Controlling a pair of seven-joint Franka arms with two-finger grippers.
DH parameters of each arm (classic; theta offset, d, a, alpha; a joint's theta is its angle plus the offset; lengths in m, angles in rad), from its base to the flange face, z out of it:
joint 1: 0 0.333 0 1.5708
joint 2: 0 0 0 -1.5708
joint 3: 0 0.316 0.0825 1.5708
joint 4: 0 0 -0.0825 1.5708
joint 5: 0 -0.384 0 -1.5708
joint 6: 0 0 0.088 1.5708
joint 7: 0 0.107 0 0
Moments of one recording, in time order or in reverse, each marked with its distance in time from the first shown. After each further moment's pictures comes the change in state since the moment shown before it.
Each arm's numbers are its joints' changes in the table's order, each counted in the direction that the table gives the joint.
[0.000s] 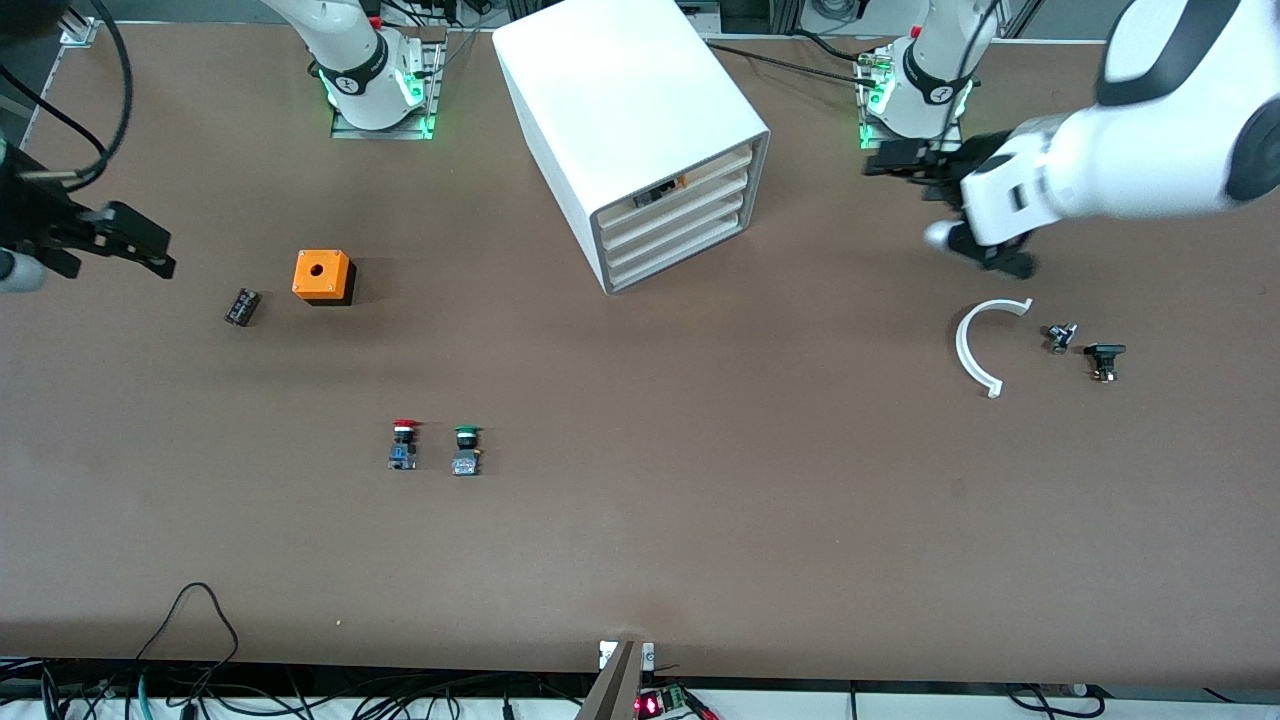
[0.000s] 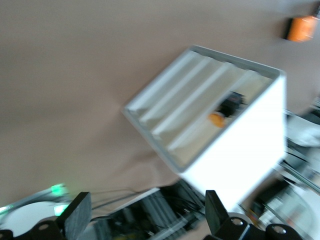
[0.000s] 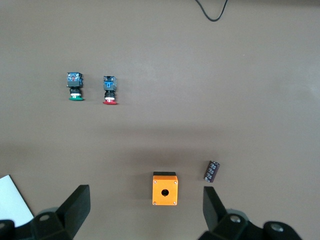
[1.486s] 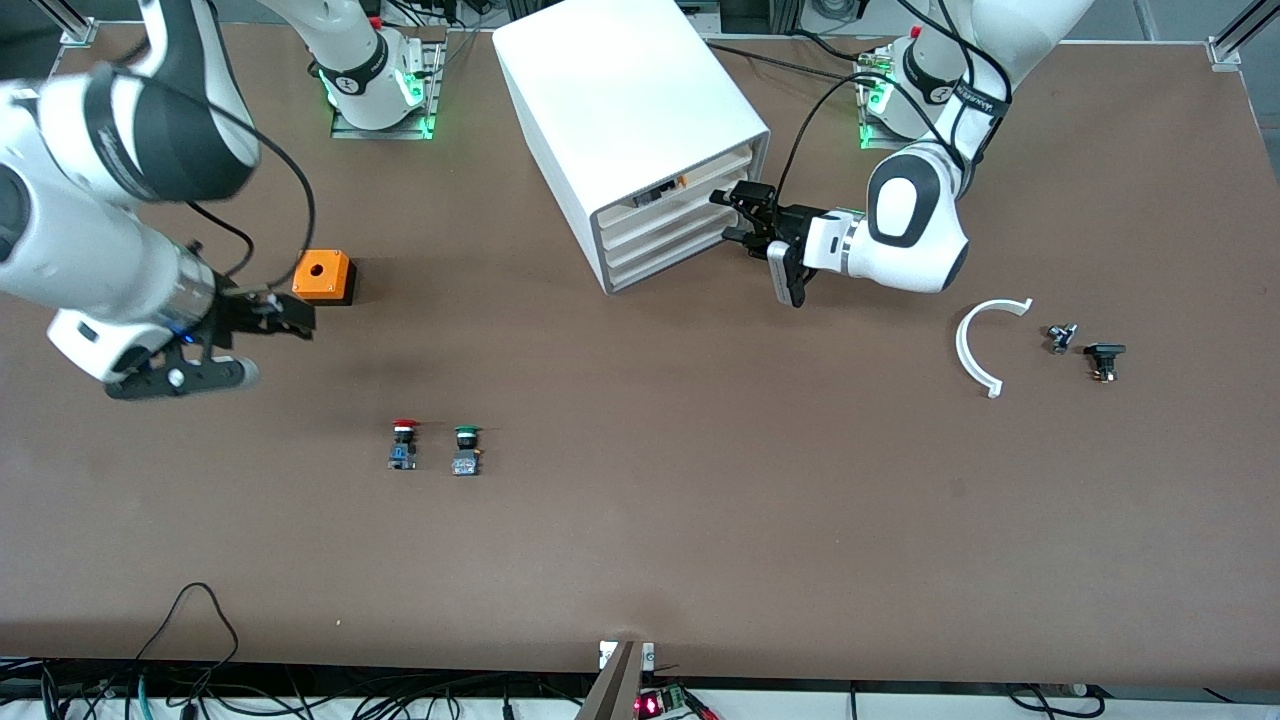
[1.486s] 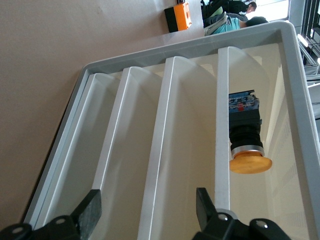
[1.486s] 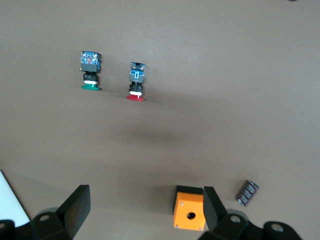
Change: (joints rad) left arm -0.010 -0.182 -0.209 -0.582 0.642 0.586 1.031; right arm 0.100 -0.225 0.007 -0.017 -0.029 0.112 0.002
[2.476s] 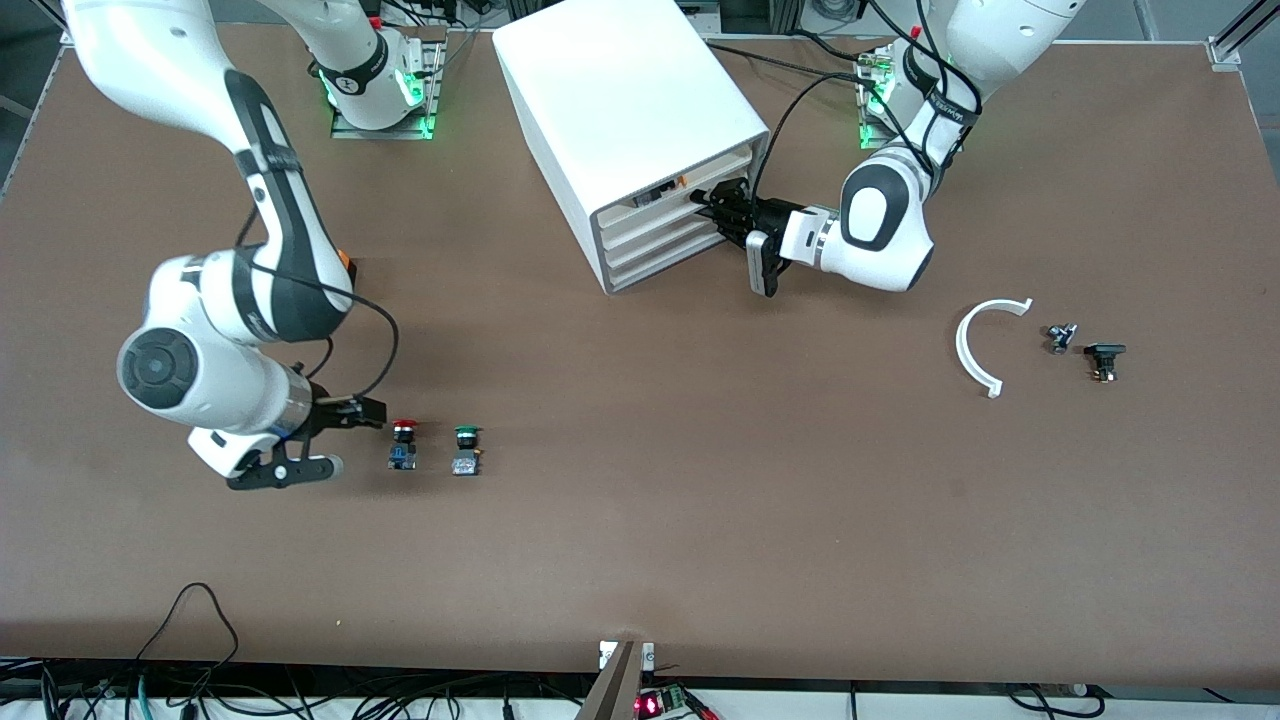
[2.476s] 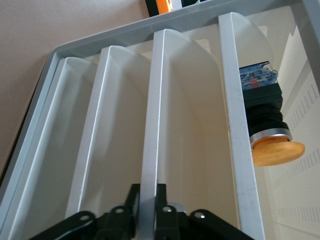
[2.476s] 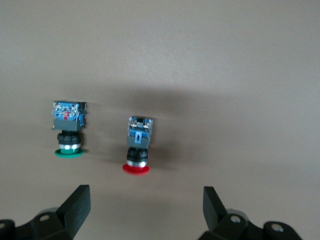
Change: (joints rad) left arm -0.009 -0.082 -0.052 -0.011 0.080 -0.001 0.133; right arm 0.006 -0.295 0.001 0.005 -0.049 0.359 -0.001
